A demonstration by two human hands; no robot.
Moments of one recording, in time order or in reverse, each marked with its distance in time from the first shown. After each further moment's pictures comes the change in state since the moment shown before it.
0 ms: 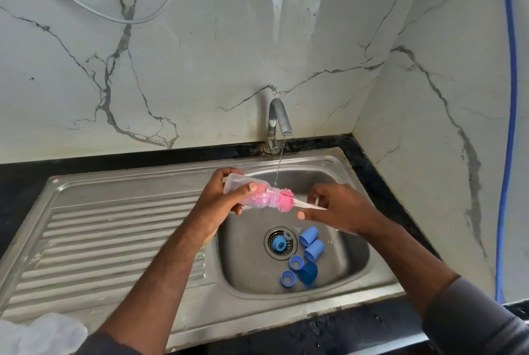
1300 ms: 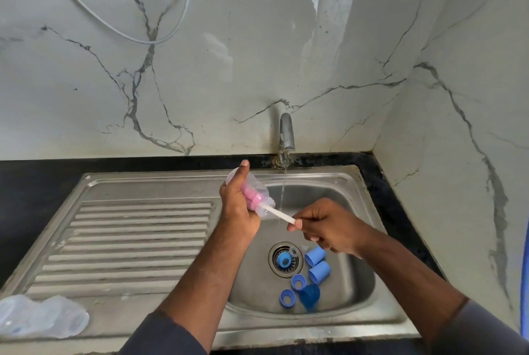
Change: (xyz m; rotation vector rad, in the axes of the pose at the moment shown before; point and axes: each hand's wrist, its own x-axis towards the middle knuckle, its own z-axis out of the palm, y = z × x) left_hand 0.025 0.022 0.084 -0.779 0.500 -0.242; right_hand 0.007 -0.003 -0.016 0.604 -0.305 -0.034
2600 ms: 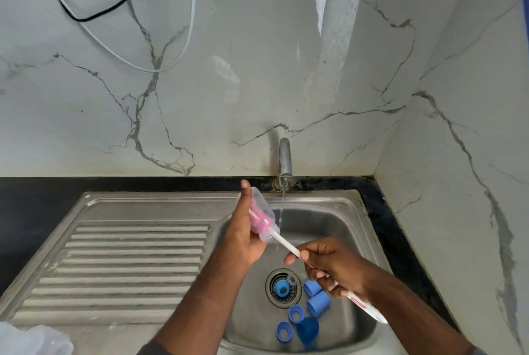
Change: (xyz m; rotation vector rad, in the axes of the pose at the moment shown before) left_hand 0.003 -0.008 0.016 0.036 -0.234 -0.108; right_hand -0.004 0.028 -0.016 0.305 -0.143 0.123
